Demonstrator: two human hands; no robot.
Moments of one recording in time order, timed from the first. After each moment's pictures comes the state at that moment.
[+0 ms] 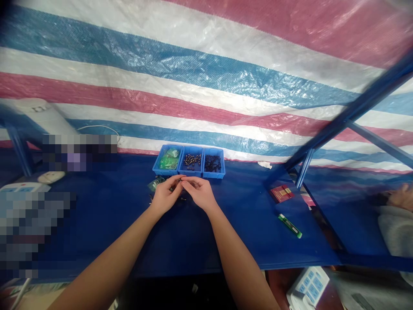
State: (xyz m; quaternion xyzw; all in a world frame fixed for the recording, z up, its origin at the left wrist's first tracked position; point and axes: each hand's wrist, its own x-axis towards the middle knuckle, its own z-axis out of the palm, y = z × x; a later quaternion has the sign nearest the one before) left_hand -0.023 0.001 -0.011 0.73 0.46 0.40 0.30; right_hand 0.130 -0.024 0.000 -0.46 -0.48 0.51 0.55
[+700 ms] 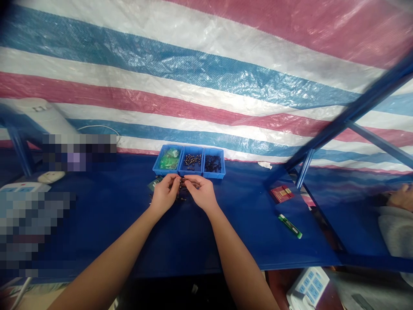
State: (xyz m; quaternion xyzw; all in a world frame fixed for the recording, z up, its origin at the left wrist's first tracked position) left_hand -0.021 0.003 -0.013 0.71 0.51 0.41 0.26; right_hand 0.132 -0.023 -0.007 -0.49 -0.50 0.45 0.56
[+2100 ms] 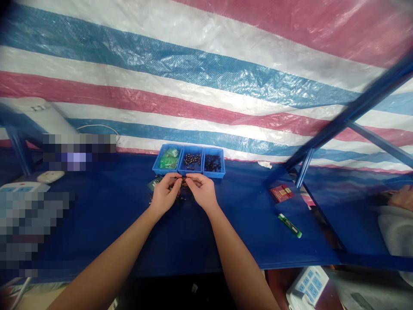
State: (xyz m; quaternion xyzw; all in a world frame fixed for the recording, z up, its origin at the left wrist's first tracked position) left_hand -0.021 -0.002 -0.009 0.71 0.48 0.42 0.30; right_hand 0.131 -0.022 -0.002 -0.48 -0.46 0.46 0.59
